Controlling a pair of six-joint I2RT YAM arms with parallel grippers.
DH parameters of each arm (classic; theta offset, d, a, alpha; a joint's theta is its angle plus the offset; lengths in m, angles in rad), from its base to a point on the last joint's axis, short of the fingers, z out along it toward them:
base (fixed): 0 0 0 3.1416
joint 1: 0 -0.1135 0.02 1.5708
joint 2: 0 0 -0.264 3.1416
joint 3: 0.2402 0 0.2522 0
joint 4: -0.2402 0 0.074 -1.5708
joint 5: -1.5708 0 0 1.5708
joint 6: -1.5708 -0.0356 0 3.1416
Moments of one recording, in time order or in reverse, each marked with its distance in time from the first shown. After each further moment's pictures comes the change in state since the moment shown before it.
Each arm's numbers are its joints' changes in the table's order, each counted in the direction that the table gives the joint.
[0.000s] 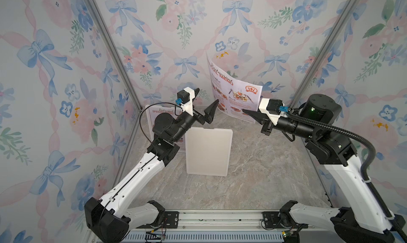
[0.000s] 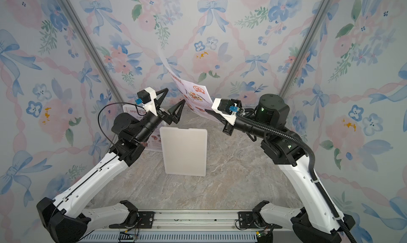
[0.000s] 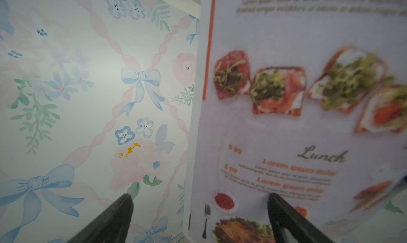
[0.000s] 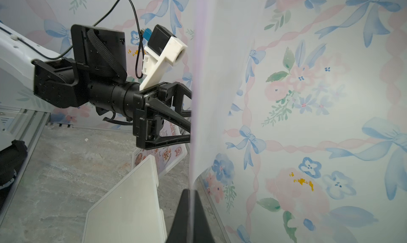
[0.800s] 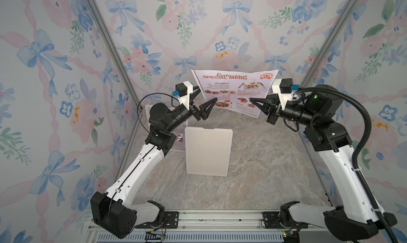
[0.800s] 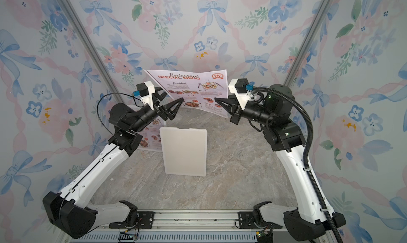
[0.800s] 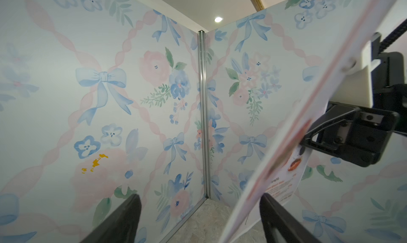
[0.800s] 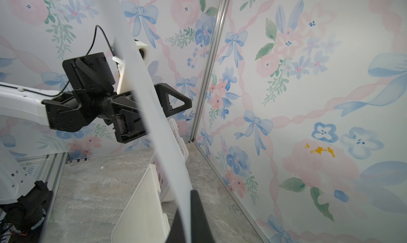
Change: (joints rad) left arm -0.147 0.104 0.111 0.030 -0.367 0.093; right arm 0.273 0.066 -0.019 0.157 0.289 -0.363
